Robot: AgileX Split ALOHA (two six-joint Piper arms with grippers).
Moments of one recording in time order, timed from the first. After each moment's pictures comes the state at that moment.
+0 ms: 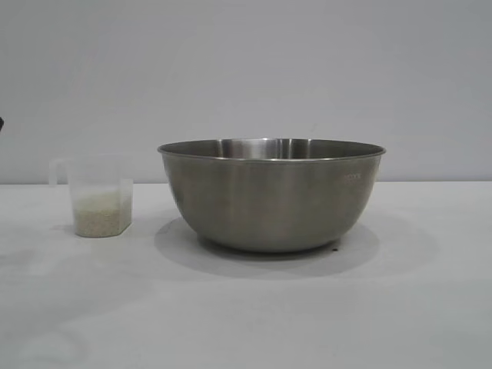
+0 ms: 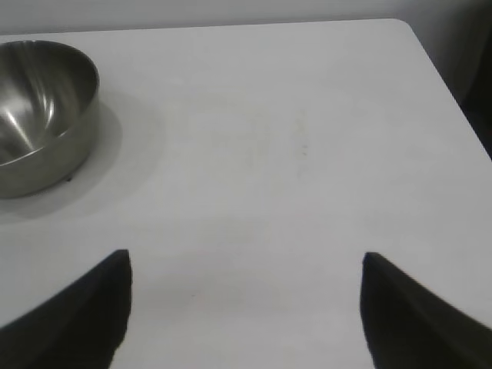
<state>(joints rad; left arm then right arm) -0.36 1.78 -0.25 -0.18 -1.12 0.16 0.04 -0.02 -0.49 0.01 1.14 0.01</state>
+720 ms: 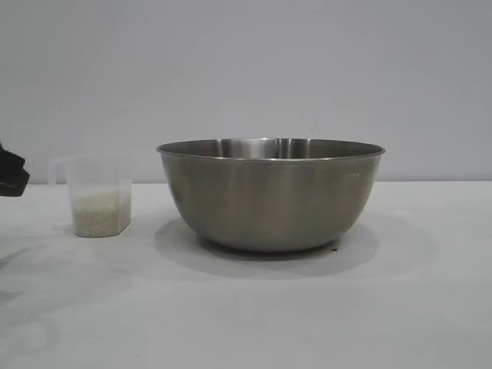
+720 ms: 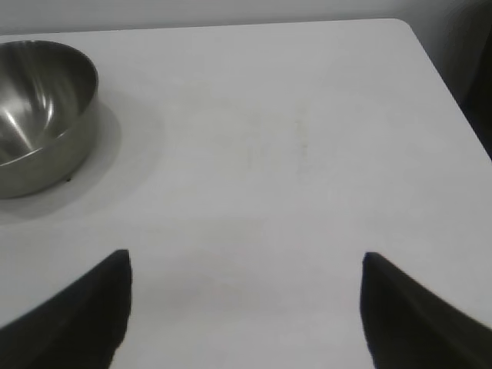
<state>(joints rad) -0.36 1.91 -0.31 -0.17 -1.14 0.13 0.04 -0.02 -0.49 0.01 1.14 0.01</state>
